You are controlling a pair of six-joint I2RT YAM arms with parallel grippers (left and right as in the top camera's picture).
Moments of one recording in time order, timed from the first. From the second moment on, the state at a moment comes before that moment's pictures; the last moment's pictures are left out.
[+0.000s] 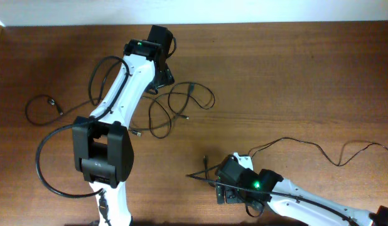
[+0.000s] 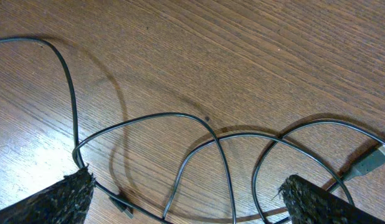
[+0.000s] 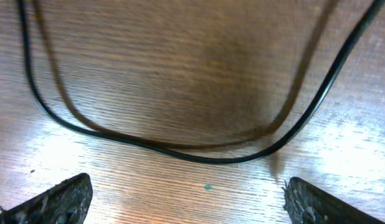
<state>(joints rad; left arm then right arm) -0.26 2.08 1.84 -1.16 -0.33 -0.66 0.93 1.31 0.59 -0.66 0.00 0.86</state>
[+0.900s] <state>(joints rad) 0.09 2.08 1.84 -1.07 -0.42 -0.66 0.64 1.64 0.88 -0.07 0.03 0.23</state>
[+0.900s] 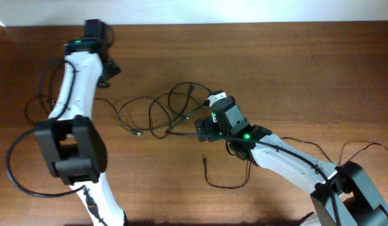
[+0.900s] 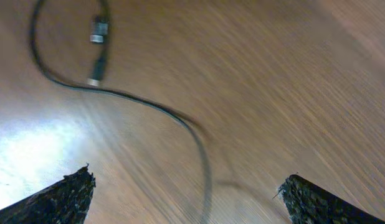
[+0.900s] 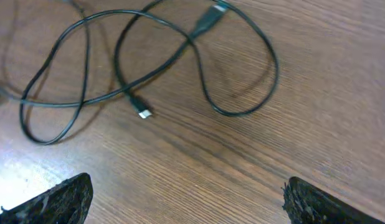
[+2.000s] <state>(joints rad) 0.19 2.08 1.84 -1.10 -0.40 -0.66 0.66 1.78 0.92 0.13 0.03 0.09</state>
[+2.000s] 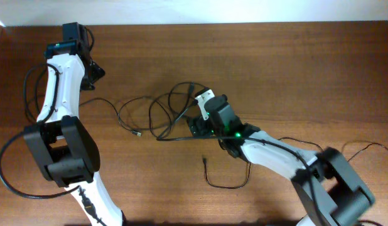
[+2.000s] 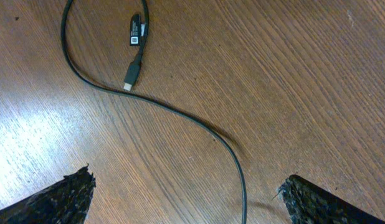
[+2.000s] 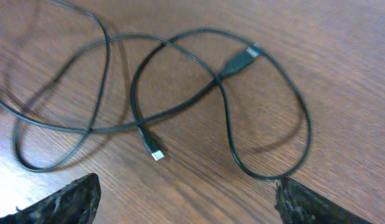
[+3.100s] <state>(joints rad) 0.19 2.08 1.84 -1.10 -0.40 -0.66 0.75 2.18 1.33 -0.01 -0.25 -0.33</state>
